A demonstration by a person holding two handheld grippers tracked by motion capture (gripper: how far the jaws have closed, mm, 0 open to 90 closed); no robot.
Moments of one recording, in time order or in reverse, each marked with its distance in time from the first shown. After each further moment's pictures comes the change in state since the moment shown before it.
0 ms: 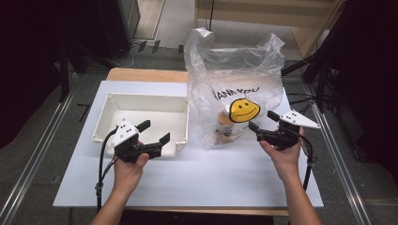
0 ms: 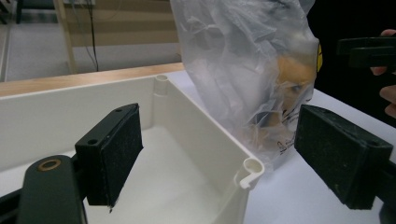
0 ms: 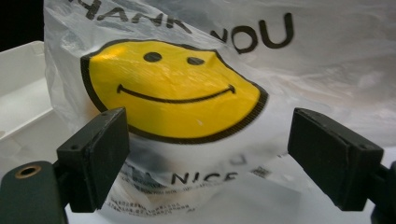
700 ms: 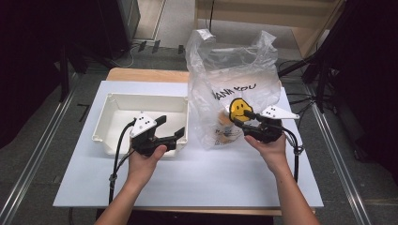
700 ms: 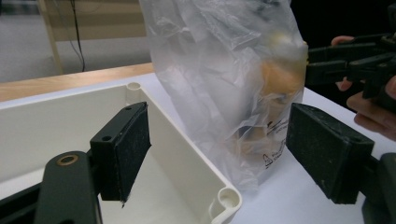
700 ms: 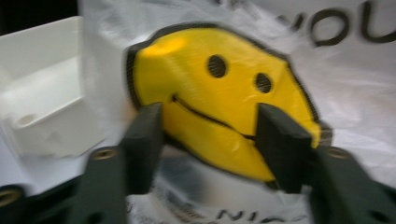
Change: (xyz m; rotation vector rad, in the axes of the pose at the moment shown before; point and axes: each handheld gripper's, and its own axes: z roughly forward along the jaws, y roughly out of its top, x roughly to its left) left arm -0.019 0.014 0.030 0.041 -0.032 0.009; right arm 0.018 0.003 0.036 0.067 0.170 -0.084
